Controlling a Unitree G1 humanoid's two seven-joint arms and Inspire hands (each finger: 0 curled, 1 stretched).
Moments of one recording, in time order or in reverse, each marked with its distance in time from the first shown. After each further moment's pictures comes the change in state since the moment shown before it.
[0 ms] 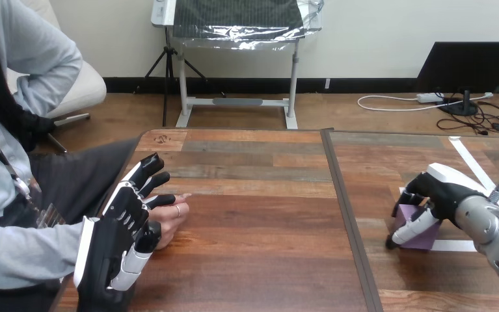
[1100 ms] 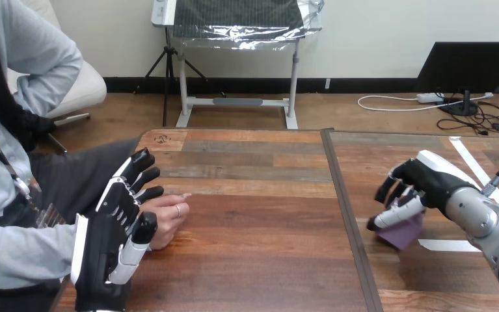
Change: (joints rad) left arm -0.008 0.005 0.006 0.000 0.133 0.000 0.185; right arm -0.009 0.016 -0.044 -0.002 0.082 -0.087 0.006
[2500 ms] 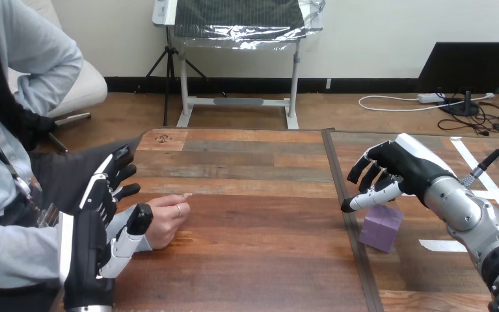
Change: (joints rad) left arm -0.001 0.072 -0.033 0.000 0.310 0.022 0.446; right arm -0.013 0.052 -0.041 -0.015 0.055 -0.088 -0.019
